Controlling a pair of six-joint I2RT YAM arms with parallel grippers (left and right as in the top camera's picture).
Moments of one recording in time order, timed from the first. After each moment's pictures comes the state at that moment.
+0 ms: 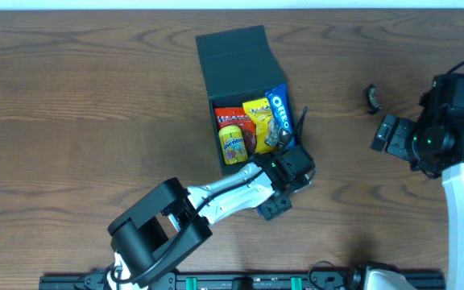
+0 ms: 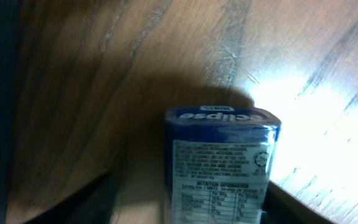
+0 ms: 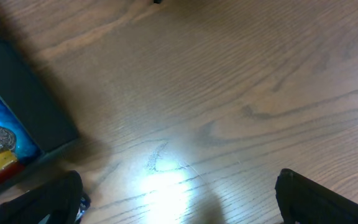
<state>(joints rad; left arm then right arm) -1.00 1.96 1.23 -0.69 0.05 0.09 -0.16 1.27 1.32 -1.26 0.07 0.28</state>
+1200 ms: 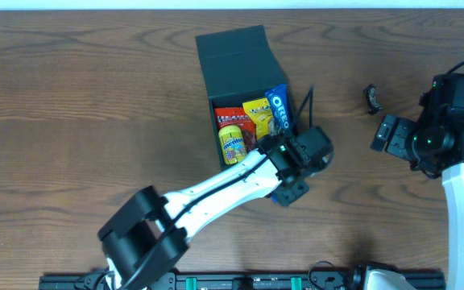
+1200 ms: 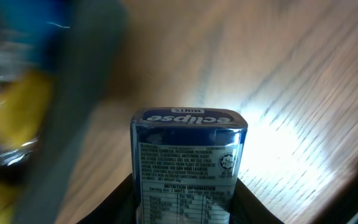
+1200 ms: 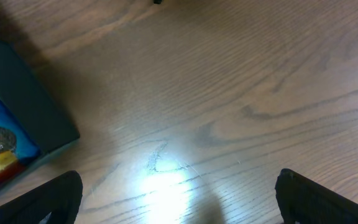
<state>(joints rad) -1.00 1.89 1.50 -0.94 0.06 -0.05 -0.16 1.27 1.32 -1.26 0.07 0.28</state>
